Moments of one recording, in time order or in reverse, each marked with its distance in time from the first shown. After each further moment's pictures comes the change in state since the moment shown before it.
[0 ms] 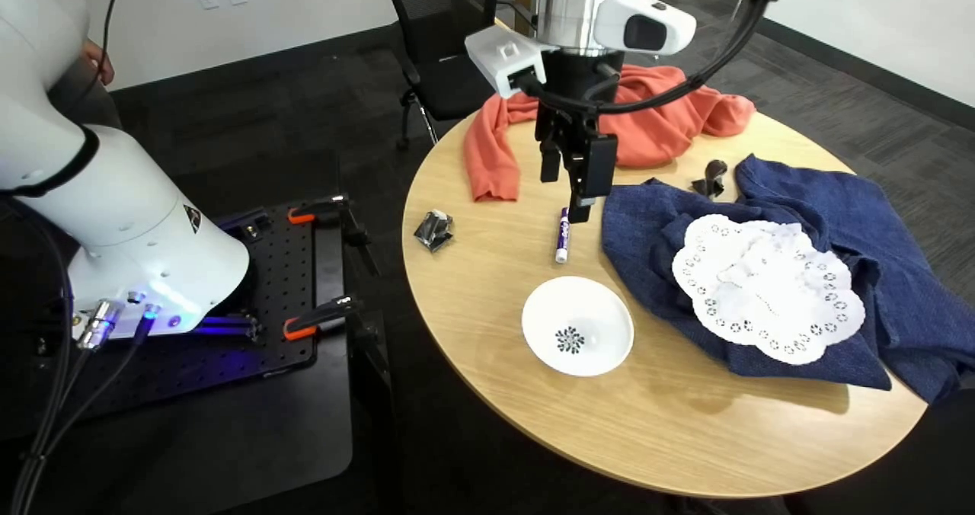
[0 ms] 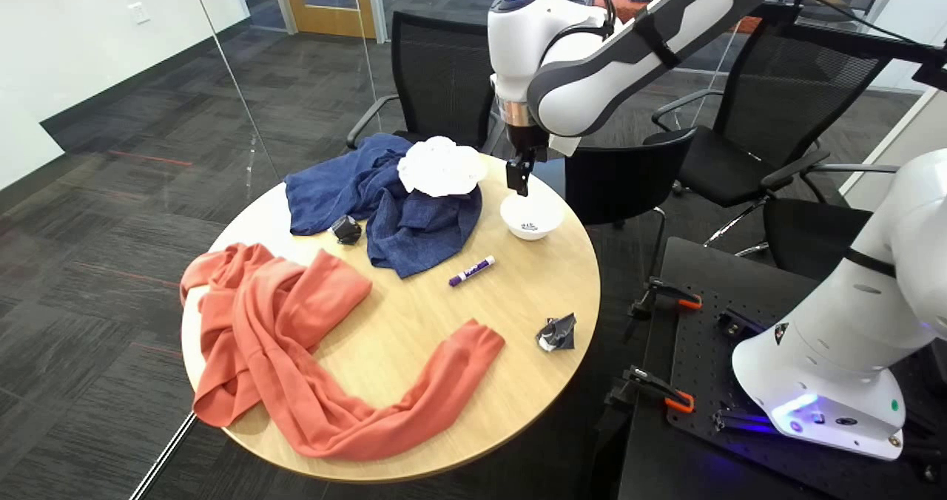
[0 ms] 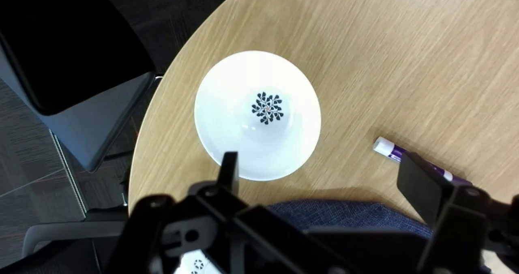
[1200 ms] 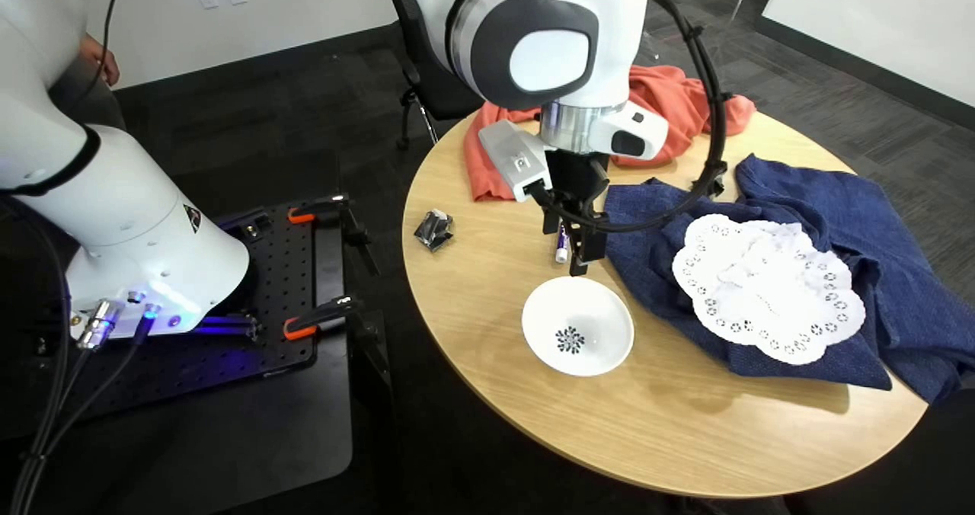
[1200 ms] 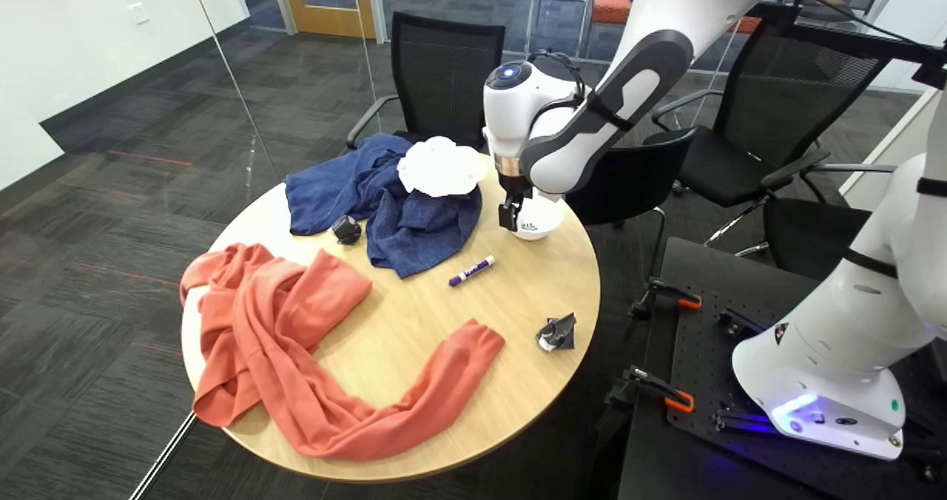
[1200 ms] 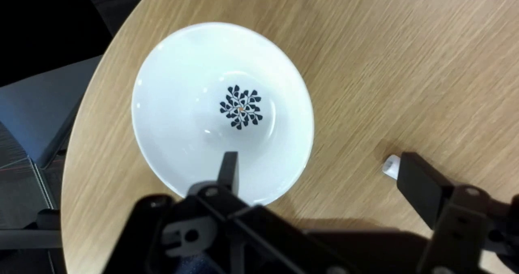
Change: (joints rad) arm 0.029 0.248 -0.057 0.011 -0.028 0.265 0.001
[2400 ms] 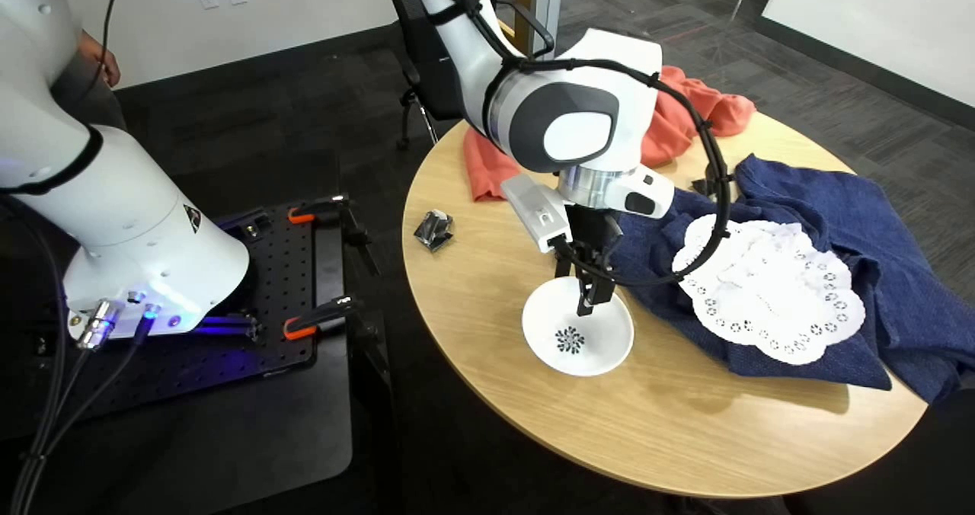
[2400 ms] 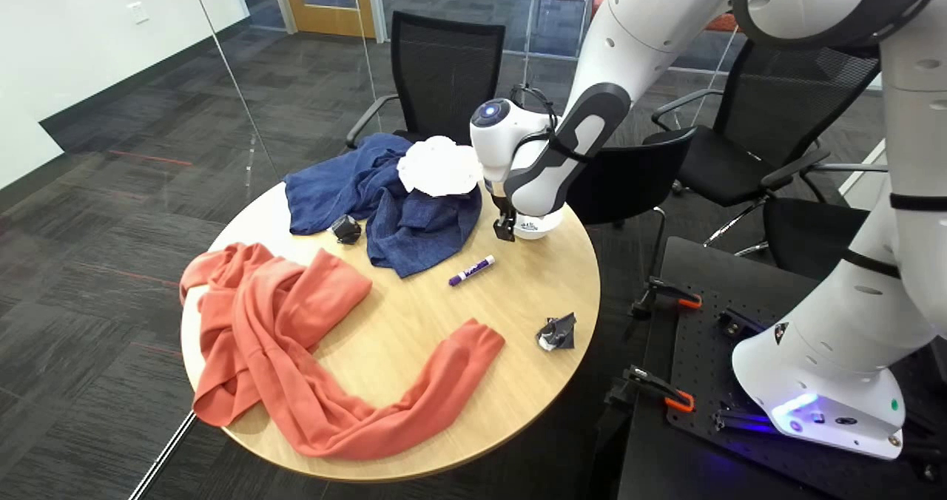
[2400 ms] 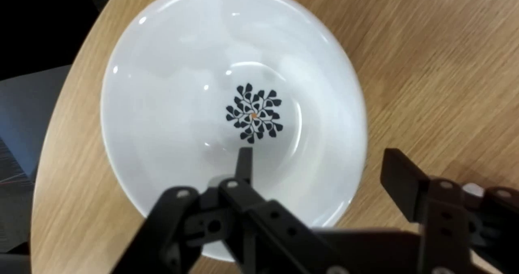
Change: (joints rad) arm 0.049 0.234 -0.077 0.147 0.009 0.036 0.000
